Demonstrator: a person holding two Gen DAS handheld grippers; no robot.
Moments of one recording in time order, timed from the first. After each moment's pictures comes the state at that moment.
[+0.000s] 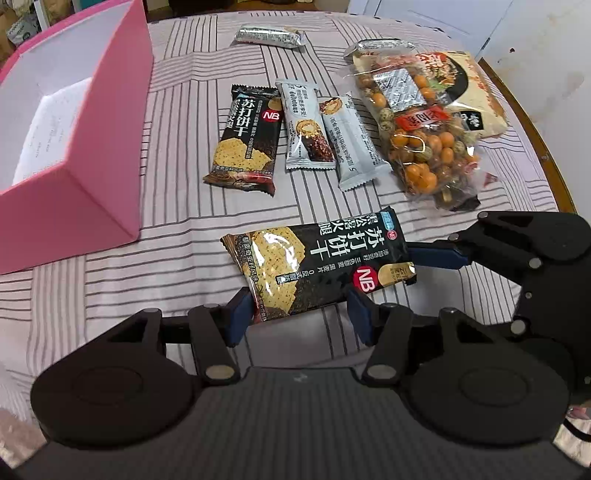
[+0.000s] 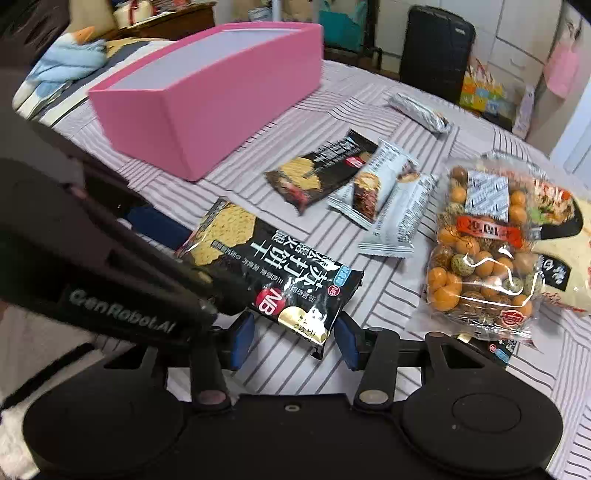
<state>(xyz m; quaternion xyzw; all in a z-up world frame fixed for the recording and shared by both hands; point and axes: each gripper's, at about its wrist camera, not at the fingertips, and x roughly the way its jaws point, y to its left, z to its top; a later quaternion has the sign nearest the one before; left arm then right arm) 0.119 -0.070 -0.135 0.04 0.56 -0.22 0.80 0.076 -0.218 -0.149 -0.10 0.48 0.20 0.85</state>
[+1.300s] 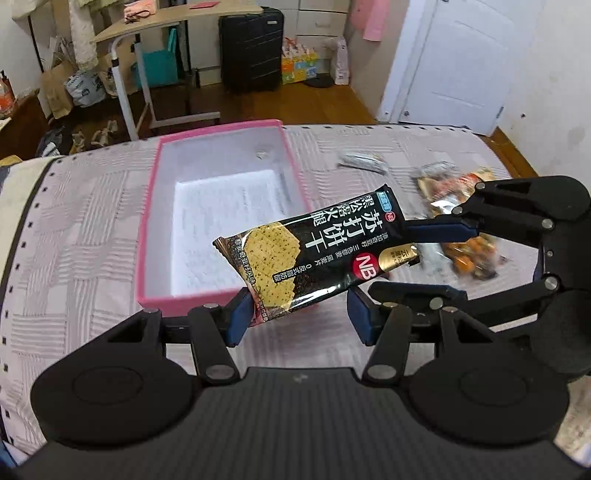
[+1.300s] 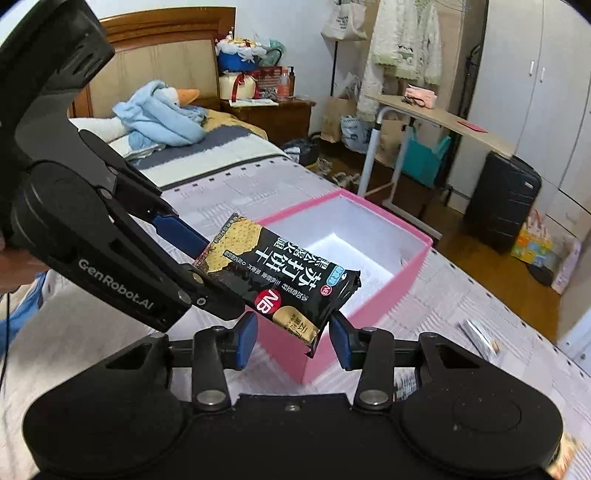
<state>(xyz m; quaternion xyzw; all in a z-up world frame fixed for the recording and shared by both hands) 0.134 0.101 0.009 0.04 0.45 -0.18 0.87 0.123 -0.097 -0.016 -0.16 0.32 0.33 0.87</state>
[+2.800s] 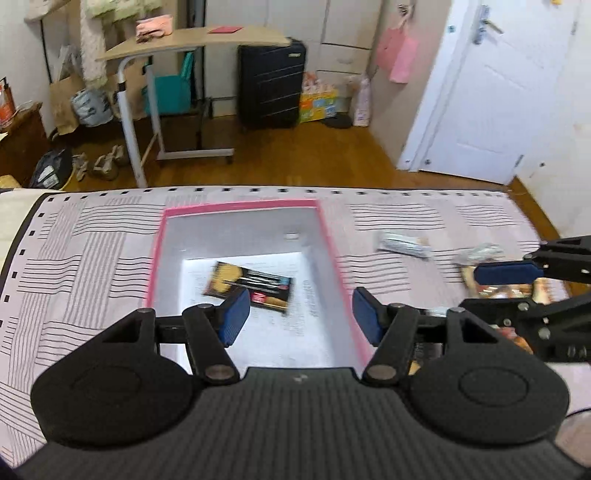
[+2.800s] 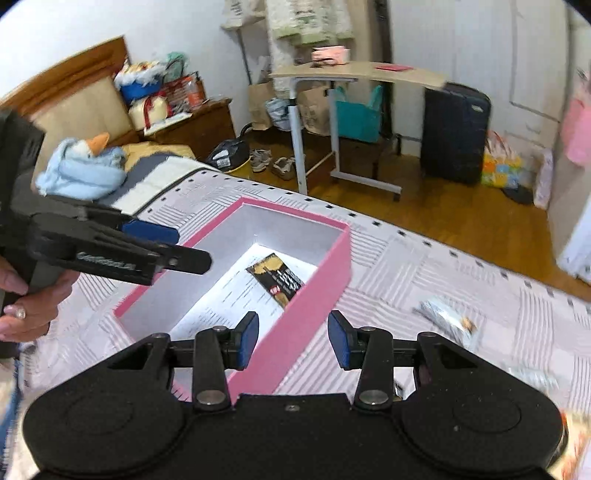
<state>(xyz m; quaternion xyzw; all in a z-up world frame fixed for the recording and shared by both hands) 0.257 0.093 -0.001 0.00 0.41 -0.18 0.89 0.215 -0.174 -0.004 -0.01 0.40 0.24 0.88</state>
